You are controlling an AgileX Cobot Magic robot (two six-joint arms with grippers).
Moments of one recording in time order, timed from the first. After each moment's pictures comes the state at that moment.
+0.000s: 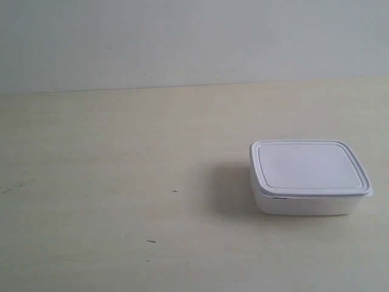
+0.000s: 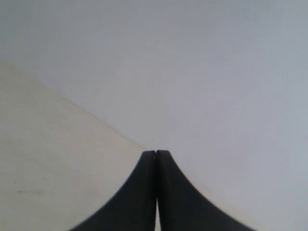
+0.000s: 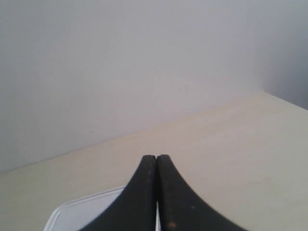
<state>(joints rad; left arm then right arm) 0.13 0.03 -0.02 -0.50 0.05 -0.21 -0.07 0.16 -0.03 0.50 0.01 -0.27</state>
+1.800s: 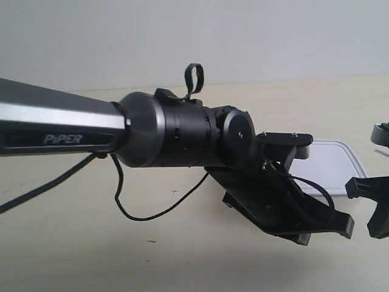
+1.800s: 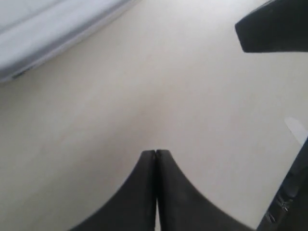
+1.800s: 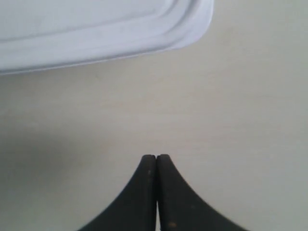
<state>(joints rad) -0.86 2.11 -1.48 -0.64 0.58 0.10 -0.07 1.51 -0.69 0.31 0.79 -0.15</state>
